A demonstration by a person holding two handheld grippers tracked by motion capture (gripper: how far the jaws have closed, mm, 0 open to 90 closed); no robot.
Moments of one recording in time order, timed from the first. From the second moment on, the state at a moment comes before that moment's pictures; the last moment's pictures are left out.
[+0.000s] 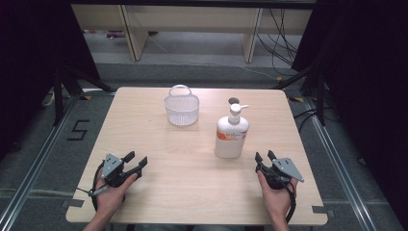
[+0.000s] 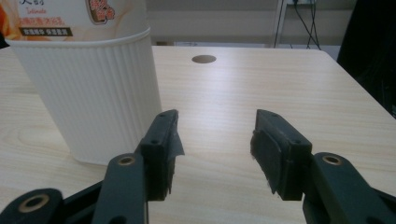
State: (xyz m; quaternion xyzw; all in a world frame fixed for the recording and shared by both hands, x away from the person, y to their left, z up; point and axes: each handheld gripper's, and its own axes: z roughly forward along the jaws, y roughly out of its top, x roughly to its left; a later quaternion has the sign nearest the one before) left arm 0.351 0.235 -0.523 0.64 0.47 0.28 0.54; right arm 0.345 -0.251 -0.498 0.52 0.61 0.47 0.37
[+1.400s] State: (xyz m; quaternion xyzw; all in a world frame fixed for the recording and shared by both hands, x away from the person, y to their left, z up) left arm 0.361 0.130 -0.441 0.67 0.39 0.28 0.56; right arm 0.351 -0.251 -0.505 0.54 0.60 0.45 0.37
